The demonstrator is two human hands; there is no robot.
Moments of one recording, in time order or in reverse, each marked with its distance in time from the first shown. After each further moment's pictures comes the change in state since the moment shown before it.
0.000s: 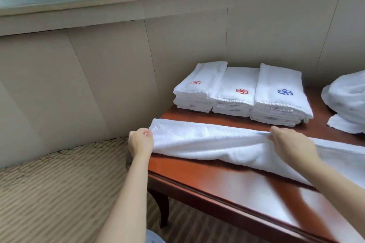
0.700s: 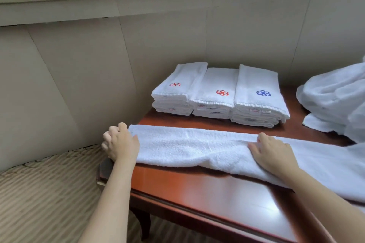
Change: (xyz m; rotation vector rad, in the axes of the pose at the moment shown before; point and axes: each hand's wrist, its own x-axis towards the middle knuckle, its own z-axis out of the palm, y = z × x) left_hand 0.004 0.020 0.019 0.463 0.105 0.191; right_hand 0.006 0.013 0.032 0.134 -0.012 0.157
